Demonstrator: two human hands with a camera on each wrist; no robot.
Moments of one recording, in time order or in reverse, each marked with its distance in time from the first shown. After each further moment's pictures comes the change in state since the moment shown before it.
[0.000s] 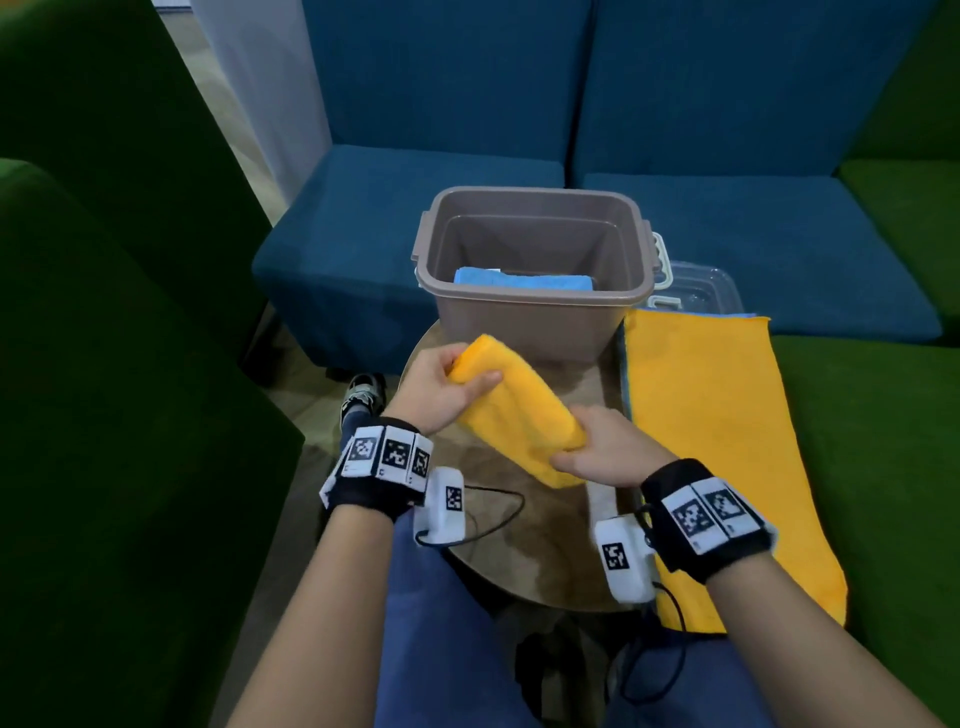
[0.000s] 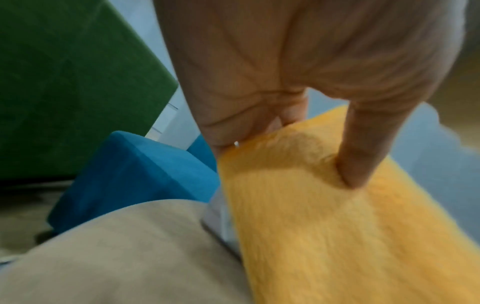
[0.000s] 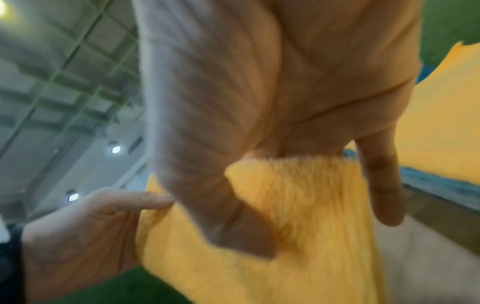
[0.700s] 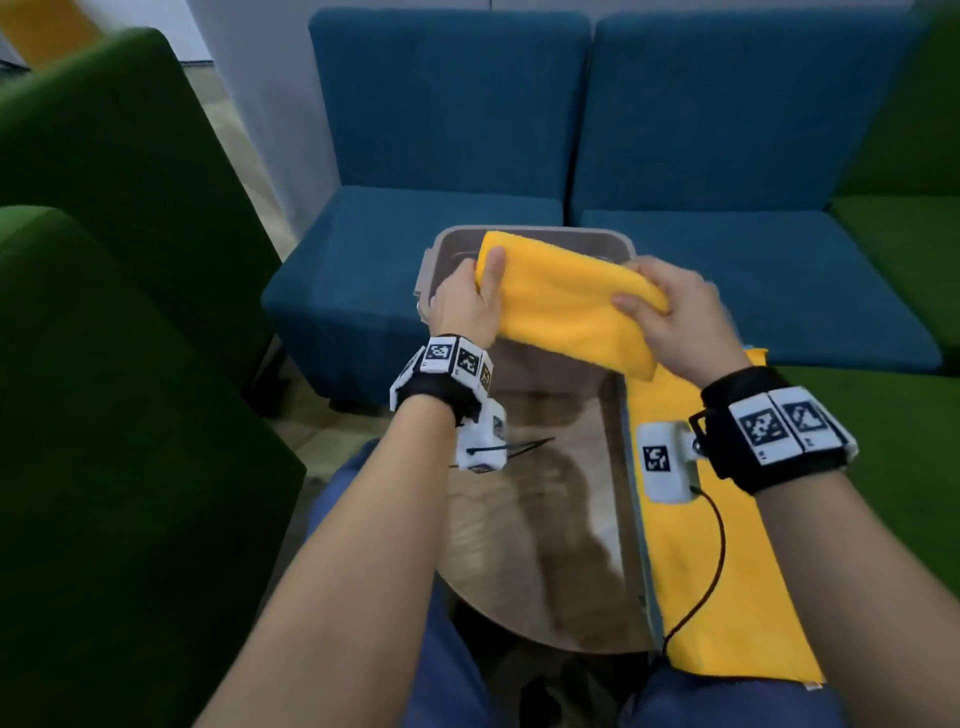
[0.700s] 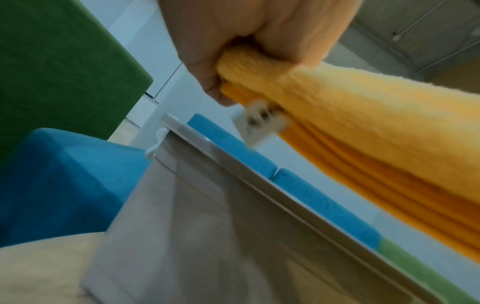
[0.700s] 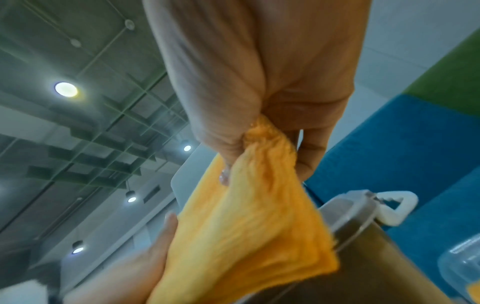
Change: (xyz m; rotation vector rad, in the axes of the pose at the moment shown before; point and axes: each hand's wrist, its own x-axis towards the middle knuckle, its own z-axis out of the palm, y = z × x) left_hand 0.090 0.066 0.008 0.315 0.386 0.046; right_hand 0.018 -0.025 -0.117 -0.036 0.681 -0.360
